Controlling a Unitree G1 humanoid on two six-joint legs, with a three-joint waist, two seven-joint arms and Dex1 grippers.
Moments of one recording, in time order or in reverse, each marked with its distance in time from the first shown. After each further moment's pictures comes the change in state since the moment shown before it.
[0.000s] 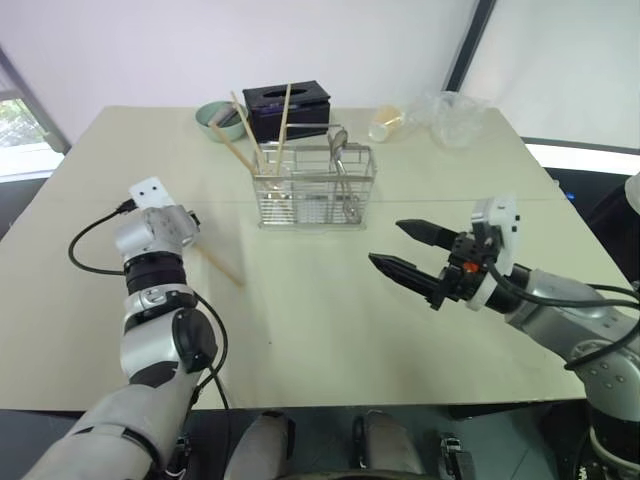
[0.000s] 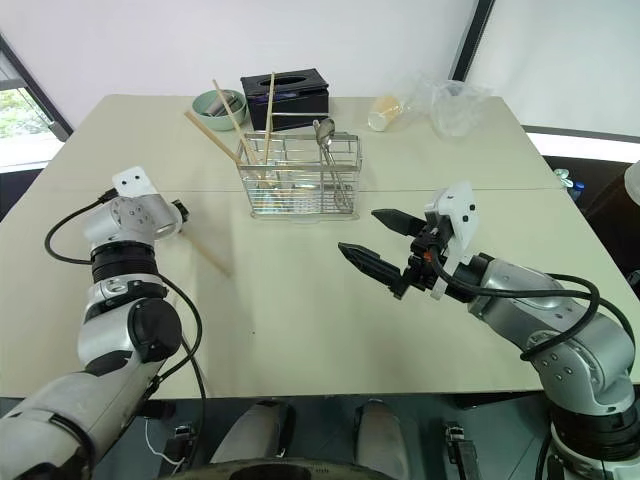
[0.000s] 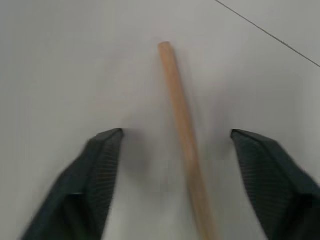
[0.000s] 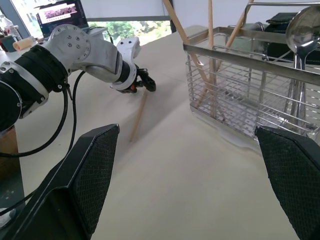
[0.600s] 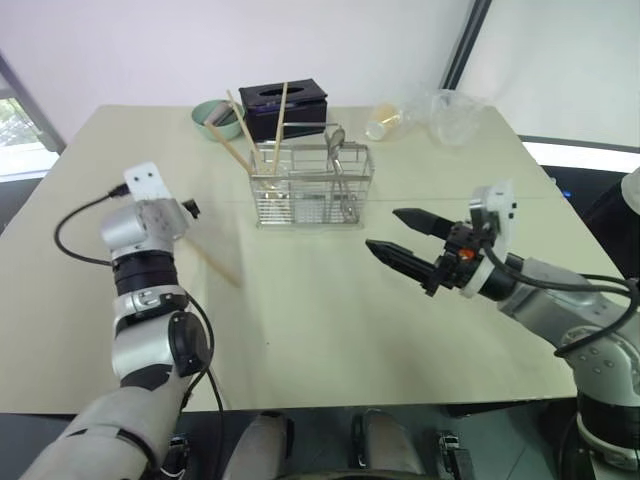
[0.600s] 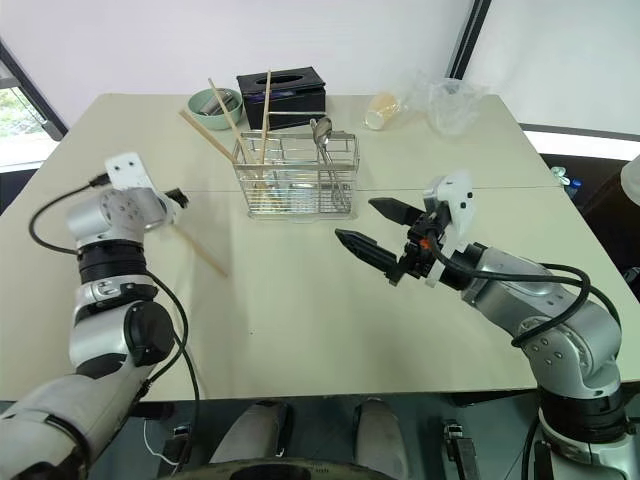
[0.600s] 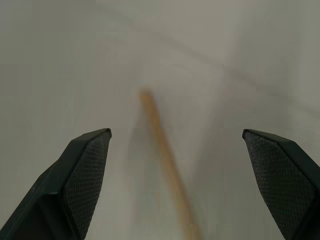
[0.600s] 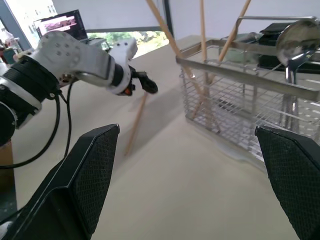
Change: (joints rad) left arm 0.022 0.028 -0.085 -0.096 0.003 0.093 -0.076; right arm -0.061 0.038 0.023 0.041 -0.007 0.003 -0.006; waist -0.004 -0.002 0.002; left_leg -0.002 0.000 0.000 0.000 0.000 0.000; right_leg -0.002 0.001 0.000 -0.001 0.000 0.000
